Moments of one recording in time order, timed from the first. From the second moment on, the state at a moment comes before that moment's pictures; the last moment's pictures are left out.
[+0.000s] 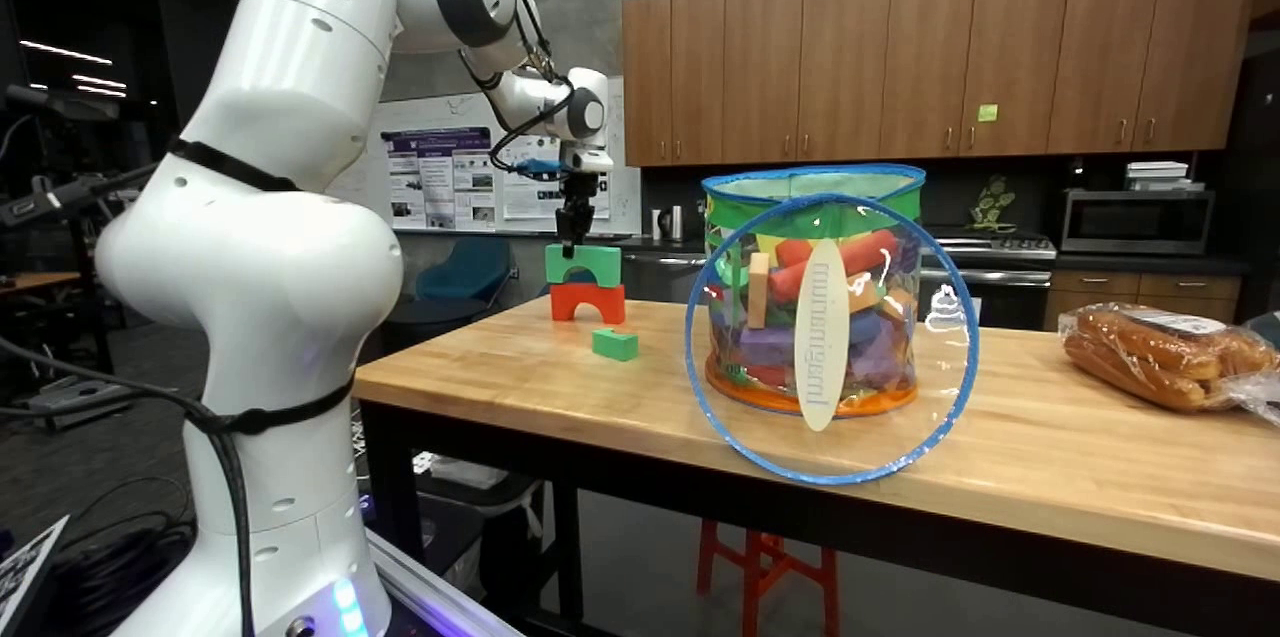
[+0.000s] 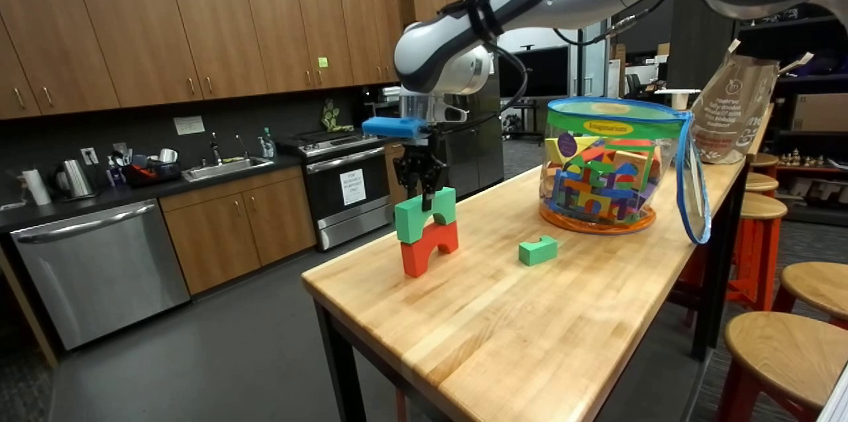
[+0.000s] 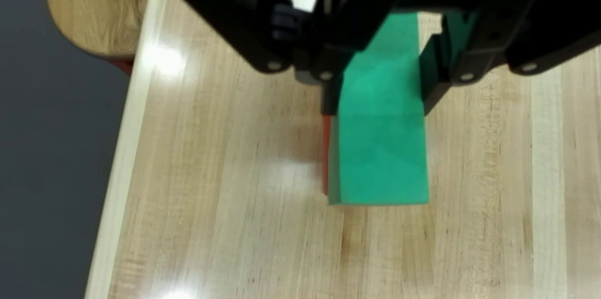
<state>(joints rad) 0.20 0.41 0.10 -1.53 0.12 1.99 1.54</state>
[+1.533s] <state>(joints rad) 0.22 0.43 0.10 -1.50 0.08 1.96 1.52</state>
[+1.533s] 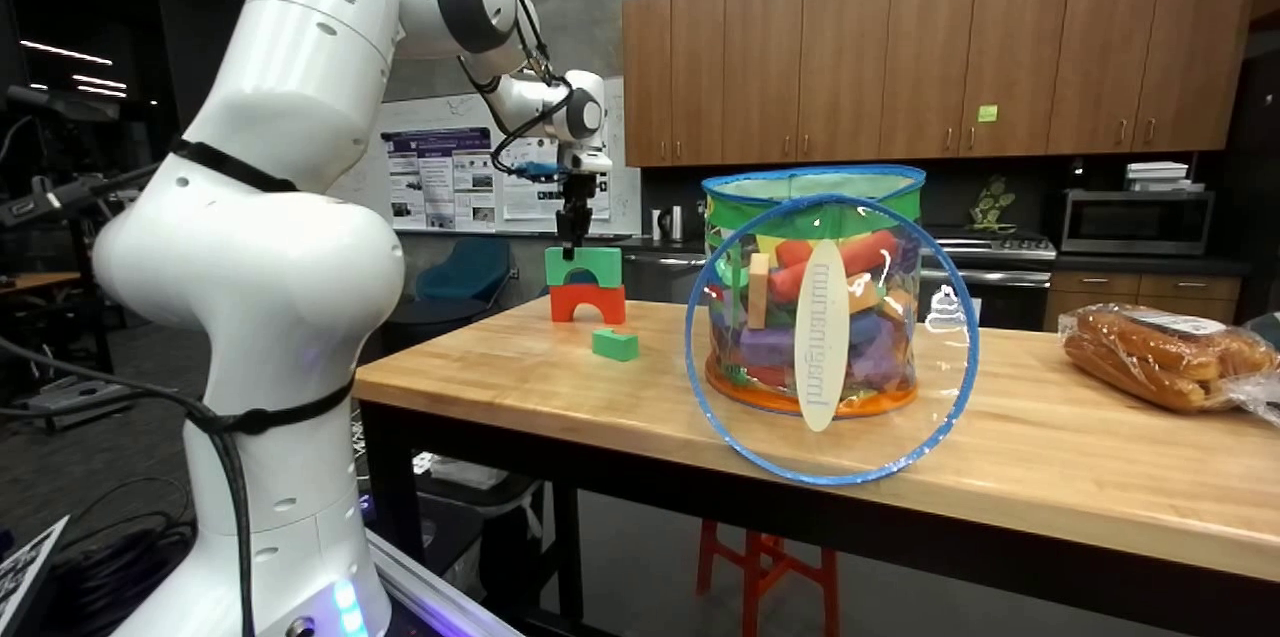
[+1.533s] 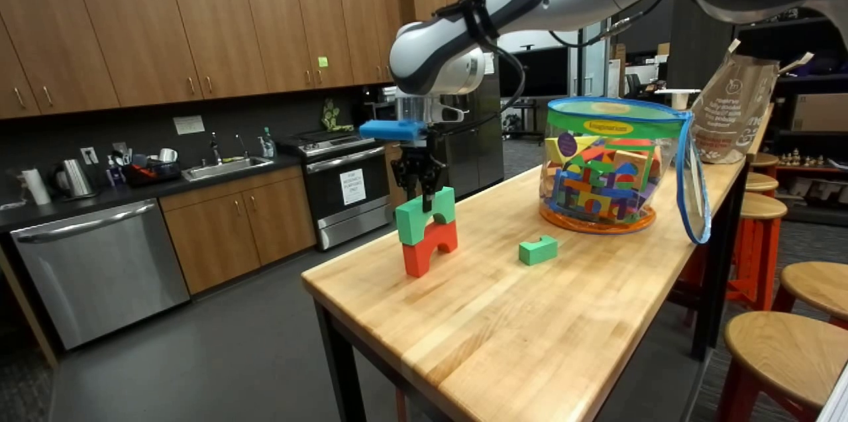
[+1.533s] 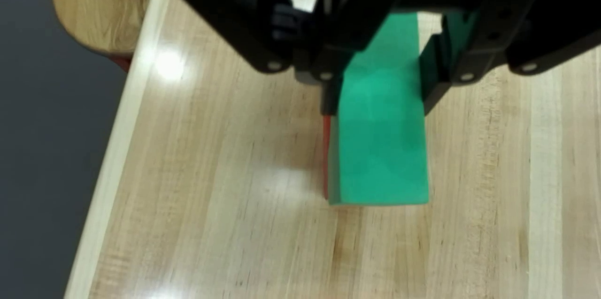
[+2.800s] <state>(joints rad) 0.22 0.39 0.10 -1.51 0.08 1.99 1.46</state>
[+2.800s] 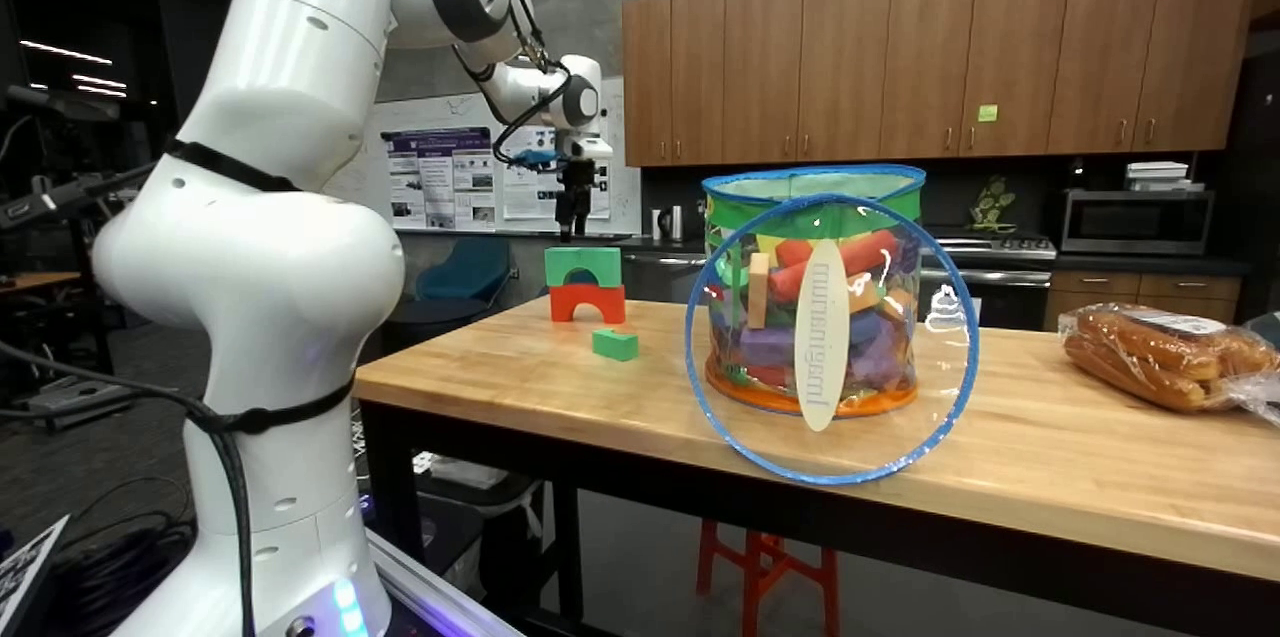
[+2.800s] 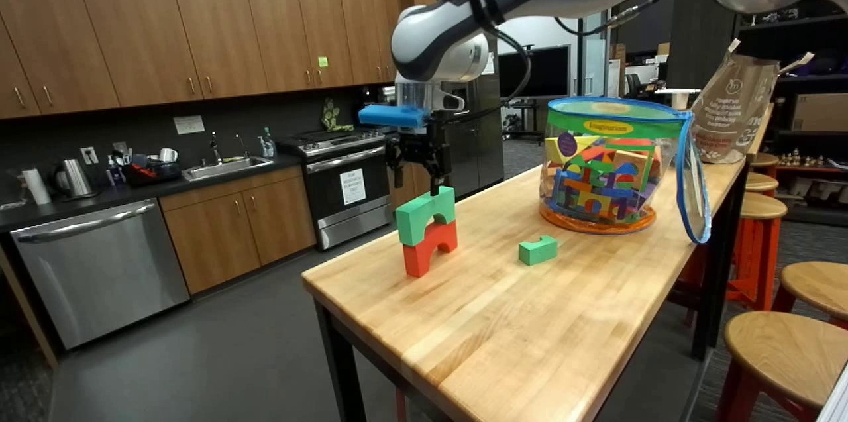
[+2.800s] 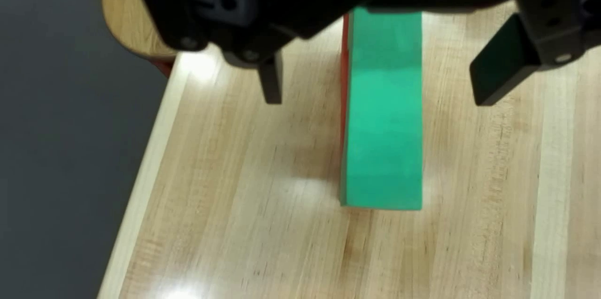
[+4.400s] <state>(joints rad) 0.10 -0.07 0.07 -2.23 0.09 2.28 1.46</state>
